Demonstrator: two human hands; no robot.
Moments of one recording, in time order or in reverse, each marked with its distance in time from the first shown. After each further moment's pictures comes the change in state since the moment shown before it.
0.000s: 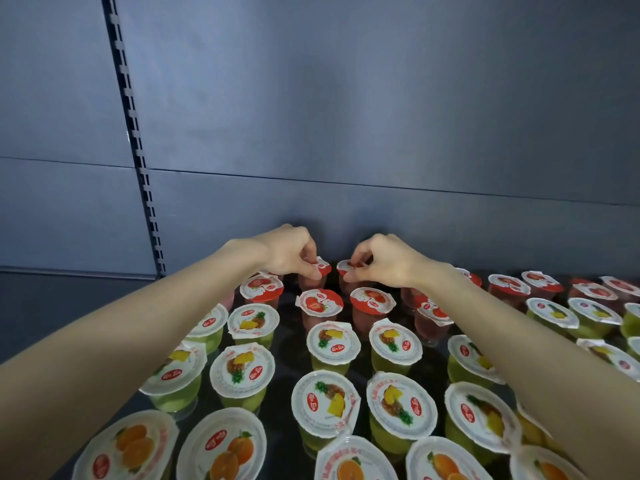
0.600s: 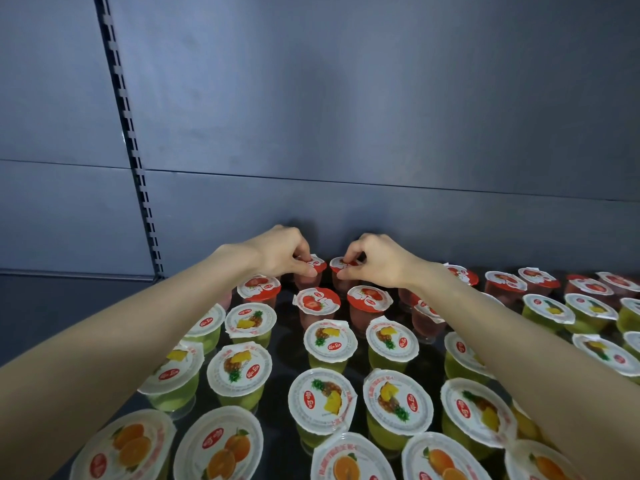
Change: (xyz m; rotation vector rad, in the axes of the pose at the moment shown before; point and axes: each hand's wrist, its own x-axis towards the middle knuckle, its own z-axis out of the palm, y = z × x) left_hand -0.004 -0.003 0.005 -0.008 0.066 0.027; right_hand 0.000 -0.003 0.006 -0.001 0.049 -0.063
